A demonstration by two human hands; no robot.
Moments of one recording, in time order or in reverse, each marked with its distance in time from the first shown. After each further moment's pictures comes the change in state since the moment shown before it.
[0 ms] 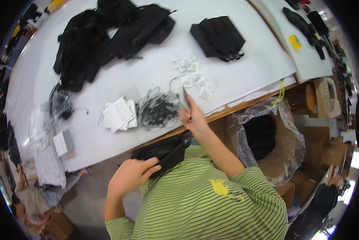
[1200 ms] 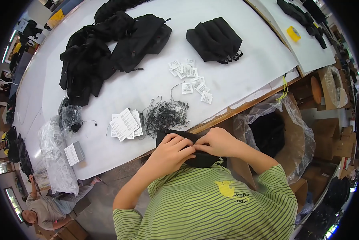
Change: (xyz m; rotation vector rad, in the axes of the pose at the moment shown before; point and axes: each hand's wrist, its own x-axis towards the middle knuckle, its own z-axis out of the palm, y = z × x) left_hand 0.084 0.022 0.023 0.245 0.210 0.570; right_hand -0.105 -0.071 0.009 -1.864 -0.568 -0.449
